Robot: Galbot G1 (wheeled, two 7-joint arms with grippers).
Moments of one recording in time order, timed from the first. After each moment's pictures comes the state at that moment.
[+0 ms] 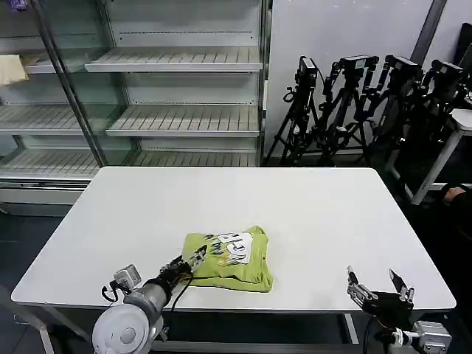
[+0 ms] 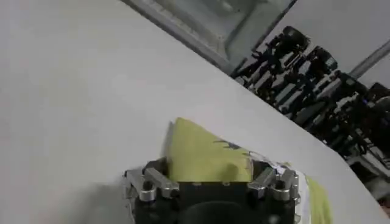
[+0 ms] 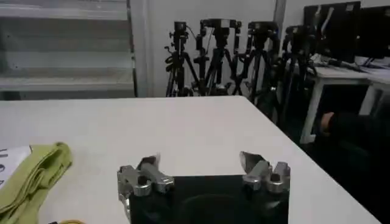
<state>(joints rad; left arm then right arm) 1.25 -1.25 -0.39 -2.08 -1.13 0.57 -0.45 -1.77 1.26 0.69 2.53 0.42 -0.55 0.33</state>
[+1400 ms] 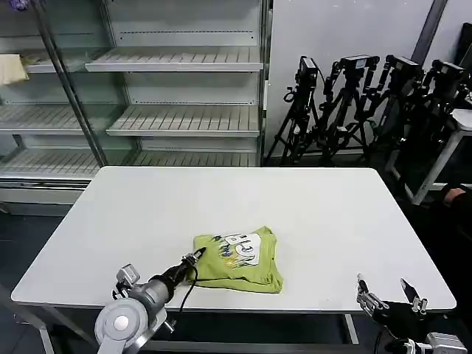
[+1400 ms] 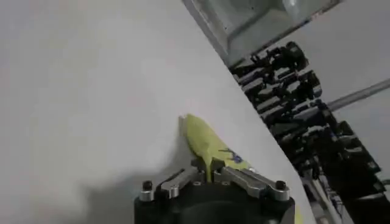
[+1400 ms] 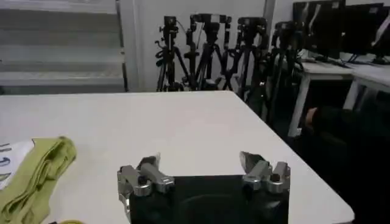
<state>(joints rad) 1.24 -1.30 -0.45 -2.01 -1.42 0.55 -0.45 -1.84 1.29 0.74 2.57 0.42 -0.55 0.33</state>
